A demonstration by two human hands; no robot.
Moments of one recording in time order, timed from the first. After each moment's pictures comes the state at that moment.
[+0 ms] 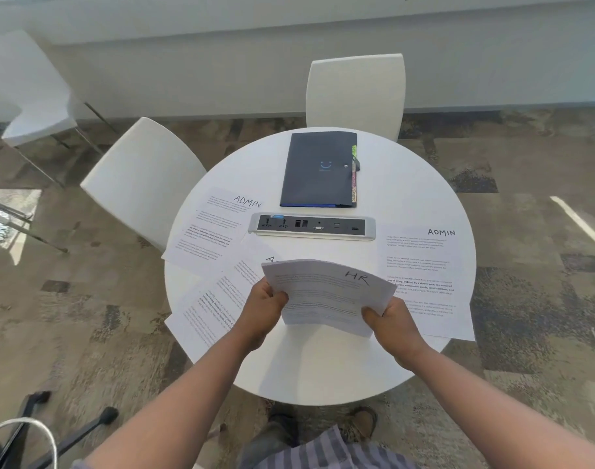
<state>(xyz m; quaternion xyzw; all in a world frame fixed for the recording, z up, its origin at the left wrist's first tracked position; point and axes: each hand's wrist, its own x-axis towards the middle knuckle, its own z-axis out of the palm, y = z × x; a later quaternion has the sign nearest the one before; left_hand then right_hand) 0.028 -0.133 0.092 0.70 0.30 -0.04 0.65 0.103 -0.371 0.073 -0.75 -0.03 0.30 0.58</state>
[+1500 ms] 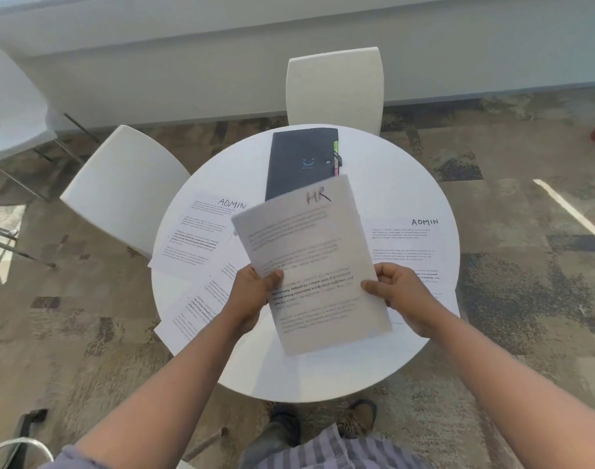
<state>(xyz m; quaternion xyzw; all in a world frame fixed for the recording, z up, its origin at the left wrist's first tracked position) 0.058 -0.128 0.087 0.63 0.33 -0.03 0.70 0.151 -0.408 0.088 -0.66 0.01 0.37 0.65</state>
